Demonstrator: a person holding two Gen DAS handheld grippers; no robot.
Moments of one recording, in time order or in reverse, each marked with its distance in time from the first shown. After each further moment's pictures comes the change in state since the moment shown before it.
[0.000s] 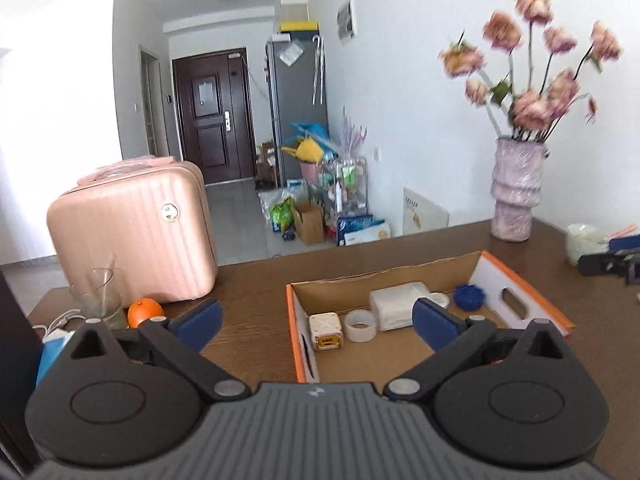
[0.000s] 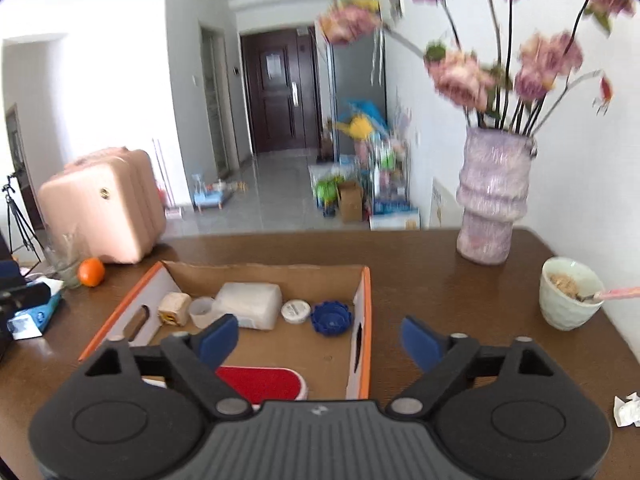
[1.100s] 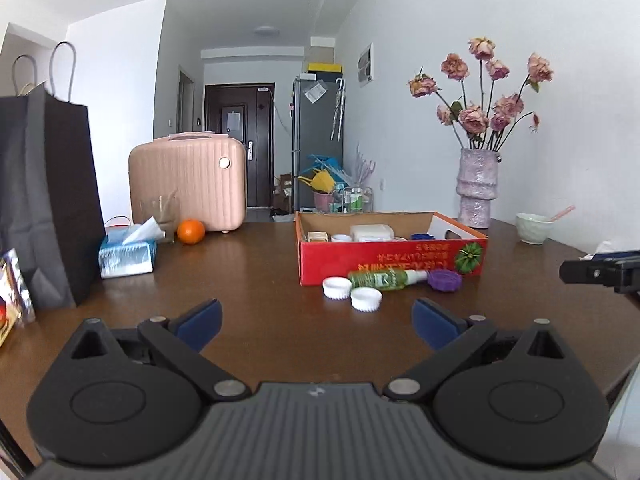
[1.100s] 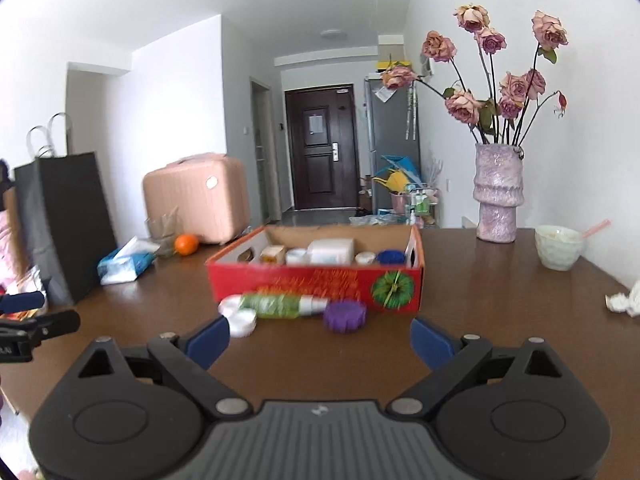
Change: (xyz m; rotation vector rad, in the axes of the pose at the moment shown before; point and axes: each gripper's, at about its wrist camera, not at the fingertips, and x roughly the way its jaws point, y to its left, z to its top) left arm -0.212 -0.028 -0.213 -0.102 -0.148 0.034; right arm -0.187 0.052 -0.207 -0.037 -0.174 0.112
